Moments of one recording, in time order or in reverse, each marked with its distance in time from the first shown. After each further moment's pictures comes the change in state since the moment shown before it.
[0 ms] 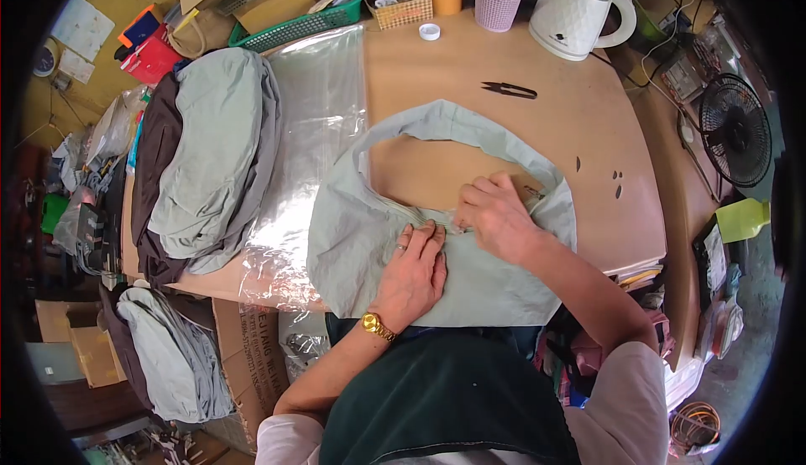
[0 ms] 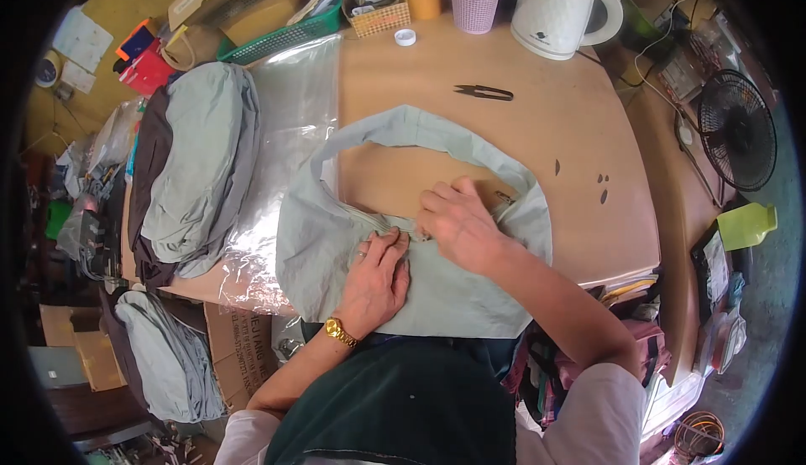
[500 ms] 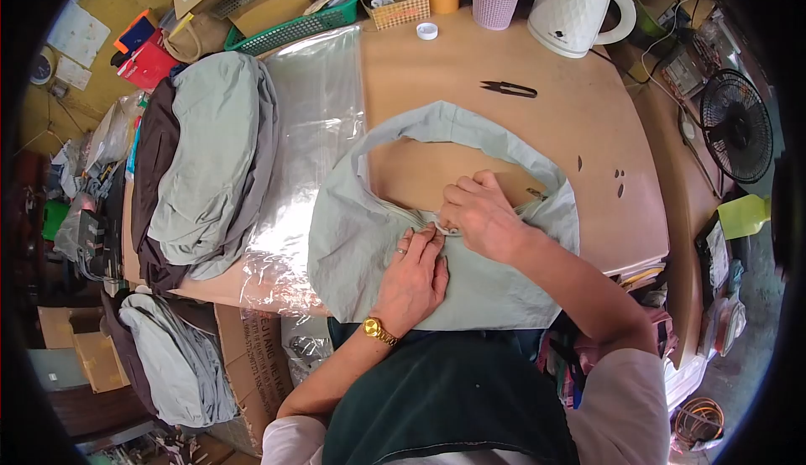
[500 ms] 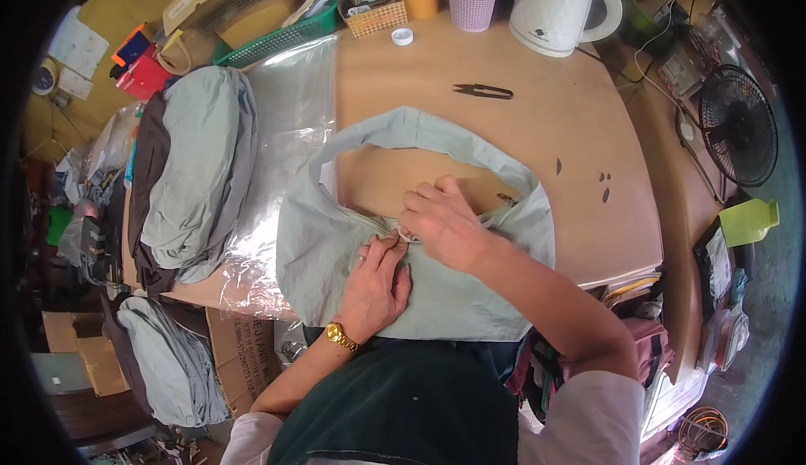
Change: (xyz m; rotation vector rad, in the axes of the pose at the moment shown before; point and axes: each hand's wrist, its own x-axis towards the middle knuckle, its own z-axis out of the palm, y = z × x) left_hand 0.001 0.001 -0.002 0.008 -0.031 -0.018; right_hand 0.015 -0.004 0.012 0.031 0.056 -0.045
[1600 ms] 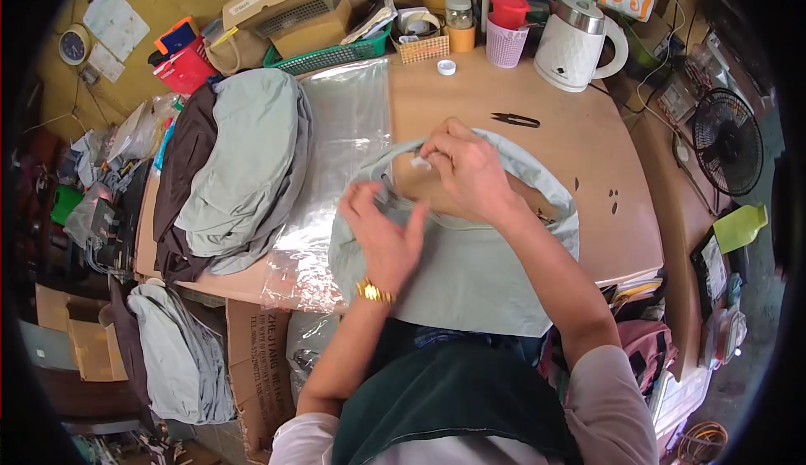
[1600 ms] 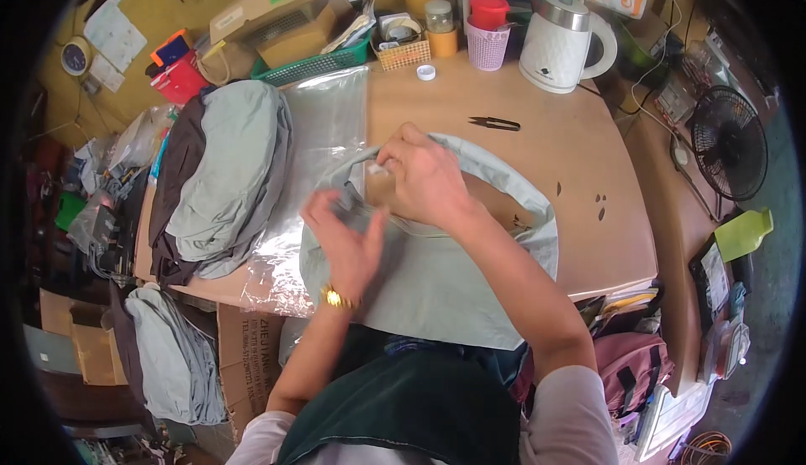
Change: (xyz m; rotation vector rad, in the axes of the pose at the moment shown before) left_hand 0.045 -0.025 -0.043 0.155 0.656 -0.086; right_hand 0.087 -0.027 -0.041 0.242 0.348 0.225
